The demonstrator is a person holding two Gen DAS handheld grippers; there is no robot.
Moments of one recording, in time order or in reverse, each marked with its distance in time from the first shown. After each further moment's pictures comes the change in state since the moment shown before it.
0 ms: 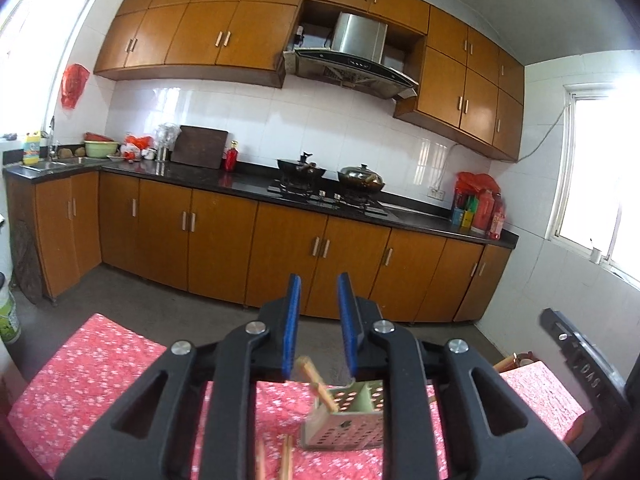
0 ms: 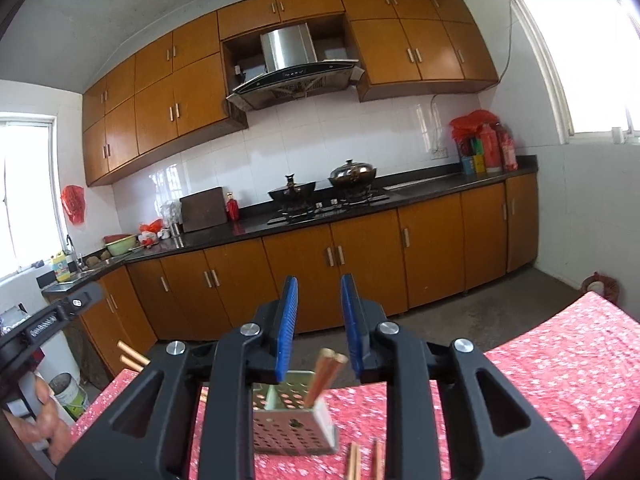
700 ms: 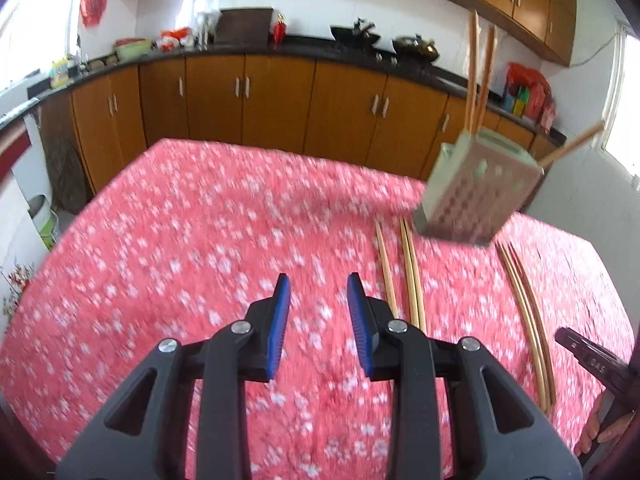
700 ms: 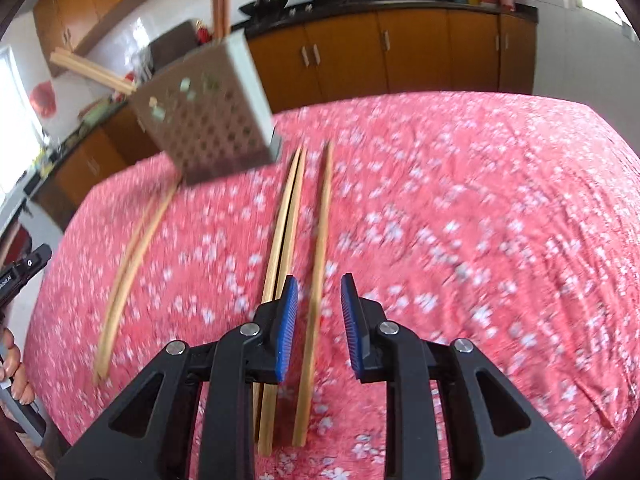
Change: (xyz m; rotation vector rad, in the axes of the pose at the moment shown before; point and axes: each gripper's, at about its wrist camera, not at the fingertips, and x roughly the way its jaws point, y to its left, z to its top) left arm -0.037 0.105 -0.183 -0.002 0.466 0.144; right arm 0.001 -0.050 -0.212 0.026 0.669 -0.036
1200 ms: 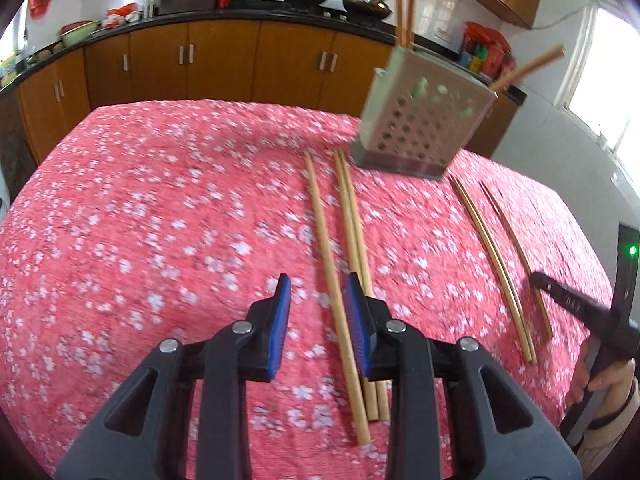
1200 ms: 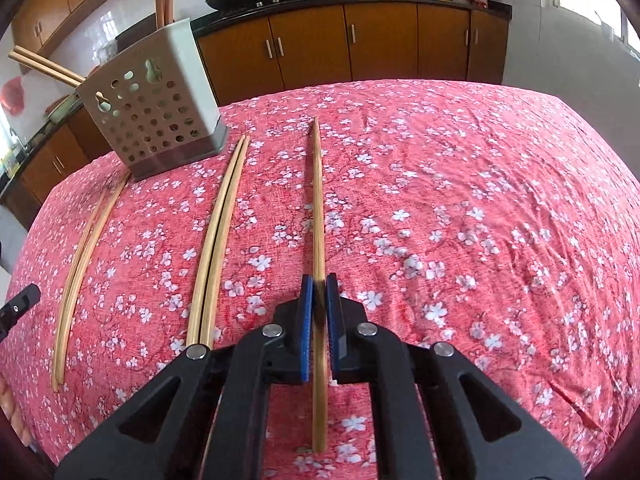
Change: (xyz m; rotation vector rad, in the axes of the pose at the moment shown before) left arm 0.022 -0.044 -0.035 0.090 0.139 -0.156; right arm 0.008 -0.024 -0.003 0.034 0.011 -0.133
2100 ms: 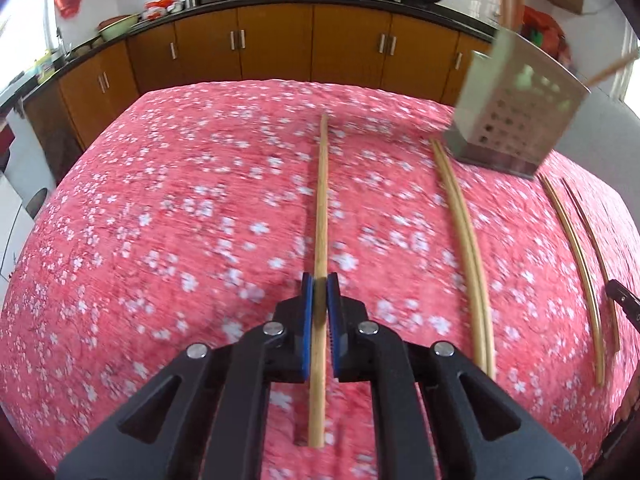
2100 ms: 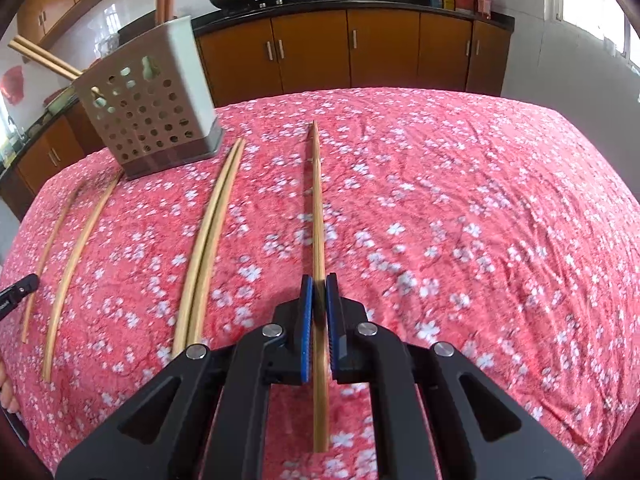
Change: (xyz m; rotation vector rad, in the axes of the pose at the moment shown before) left arm 0.032 0.053 0.020 -0.046 0.055 0.227; right arm 0.004 -0.001 0.010 -0.037 -0.013 -0.033
